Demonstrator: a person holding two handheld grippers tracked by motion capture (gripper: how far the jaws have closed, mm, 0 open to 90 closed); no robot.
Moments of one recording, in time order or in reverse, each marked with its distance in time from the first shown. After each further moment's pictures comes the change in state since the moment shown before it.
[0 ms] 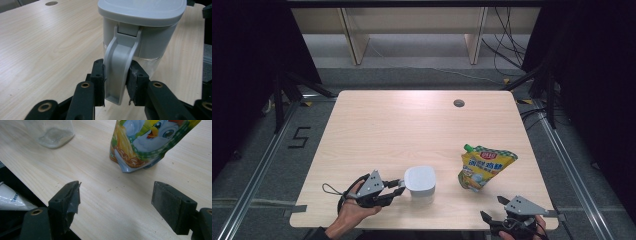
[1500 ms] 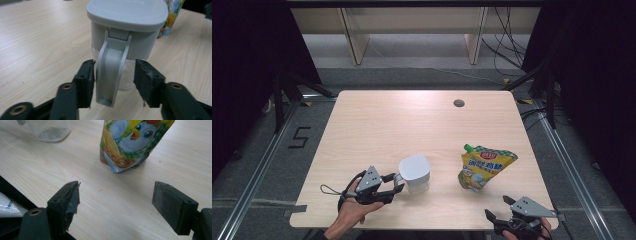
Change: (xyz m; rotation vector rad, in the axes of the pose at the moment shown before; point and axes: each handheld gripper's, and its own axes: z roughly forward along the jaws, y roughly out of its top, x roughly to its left) left arm 0.009 0.003 0.001 0.014 0.095 -0.099; right arm -0.003 -0.004 -0.008 -0.014 -0.021 0.076
